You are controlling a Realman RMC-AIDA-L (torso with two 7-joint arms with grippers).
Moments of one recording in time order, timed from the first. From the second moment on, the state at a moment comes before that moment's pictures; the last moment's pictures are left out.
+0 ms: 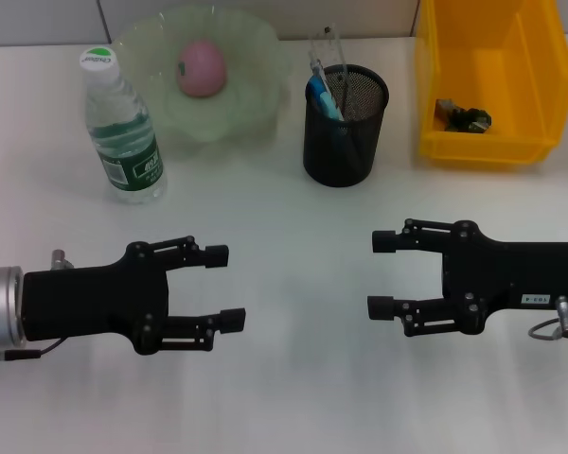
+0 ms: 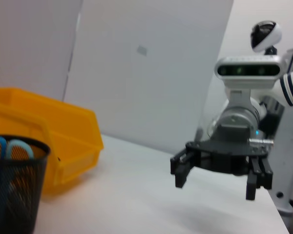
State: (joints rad) left arm -0.48 -2.02 0.67 0.40 2.02 1.75 -1.07; right arm 0.46 2.04 -0.92 -0.53 -1.80 -1.70 1.17
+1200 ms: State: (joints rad) left arm -0.49 -2.02 0.67 0.43 2.07 1.76 -1.10; right arm 0.45 2.05 -0.92 -0.51 -1.80 -1.70 1.16
